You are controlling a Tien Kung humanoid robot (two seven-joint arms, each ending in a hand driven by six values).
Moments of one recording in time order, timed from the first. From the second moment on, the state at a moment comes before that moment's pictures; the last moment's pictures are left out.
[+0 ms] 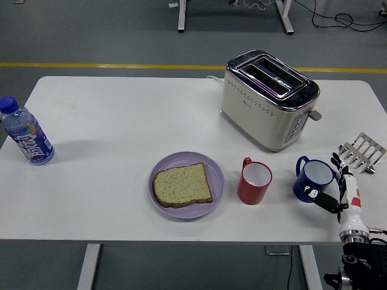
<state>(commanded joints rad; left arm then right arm) -0.20 0.02 -0.27 -0.29 0.11 0.30 0.05 0.11 -0.21 0.96 1.13 -0.93 -0.65 0.44</state>
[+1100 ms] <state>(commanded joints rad) -0.20 0.01 -0.28 -0.29 0.12 0.30 0.05 0.15 -0.21 0.90 1.07 -0.86 -0.63 0.48</state>
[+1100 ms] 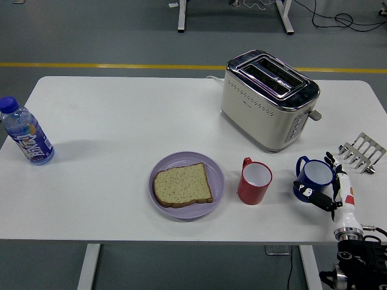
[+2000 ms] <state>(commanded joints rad) -0.19 0.01 -0.29 -0.29 0.13 0.31 0.06 0.18 -0.20 0.88 1.03 -0.82 -0.63 0.50</state>
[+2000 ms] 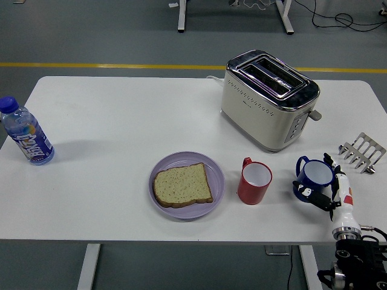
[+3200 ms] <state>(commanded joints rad) -0.20 0.01 -0.29 -0.29 0.13 0.31 0.06 0.22 -0.18 0.86 0.98 -0.76 -0.65 0.53</state>
